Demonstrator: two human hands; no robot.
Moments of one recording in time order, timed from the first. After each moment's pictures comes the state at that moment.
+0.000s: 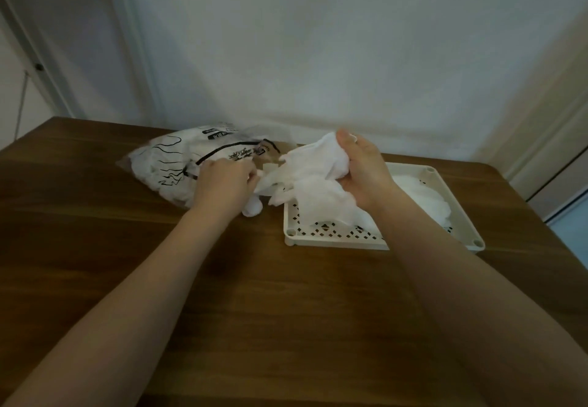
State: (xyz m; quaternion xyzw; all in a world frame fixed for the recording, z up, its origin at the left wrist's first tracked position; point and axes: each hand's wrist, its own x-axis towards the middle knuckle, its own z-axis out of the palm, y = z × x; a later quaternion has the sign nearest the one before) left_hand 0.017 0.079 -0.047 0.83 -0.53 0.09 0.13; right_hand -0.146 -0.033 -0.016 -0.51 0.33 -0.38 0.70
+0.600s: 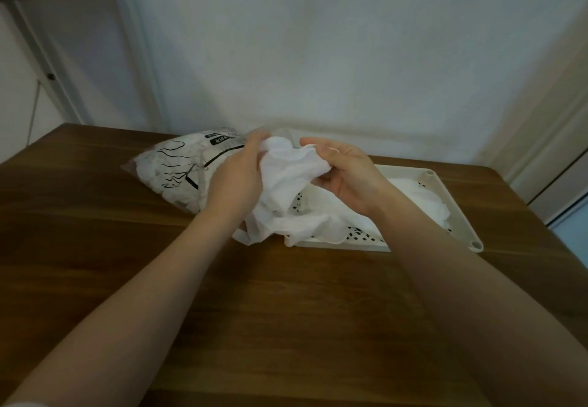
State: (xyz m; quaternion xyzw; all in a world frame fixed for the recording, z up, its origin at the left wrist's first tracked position) left_hand -0.008 0.082 -0.032 0.78 -0.51 0.04 0.36; right_hand -0.154 -0.023 -0.009 -0.58 0.22 -0.26 0.74
